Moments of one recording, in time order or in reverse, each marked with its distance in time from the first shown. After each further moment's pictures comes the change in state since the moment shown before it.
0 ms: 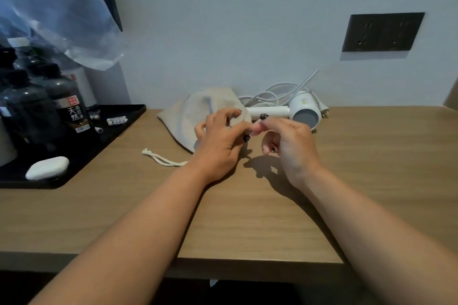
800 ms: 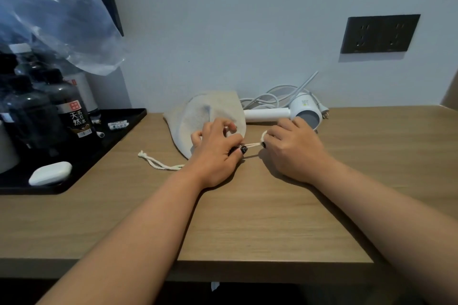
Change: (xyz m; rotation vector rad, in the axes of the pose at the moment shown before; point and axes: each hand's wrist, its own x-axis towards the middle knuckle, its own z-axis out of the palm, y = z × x) left_hand -0.008 -0.007 -0.010 0.053 -0.155 -0.050; right_hand 0.045 0.044 -0.042 -1.595 -0.116 -1.239
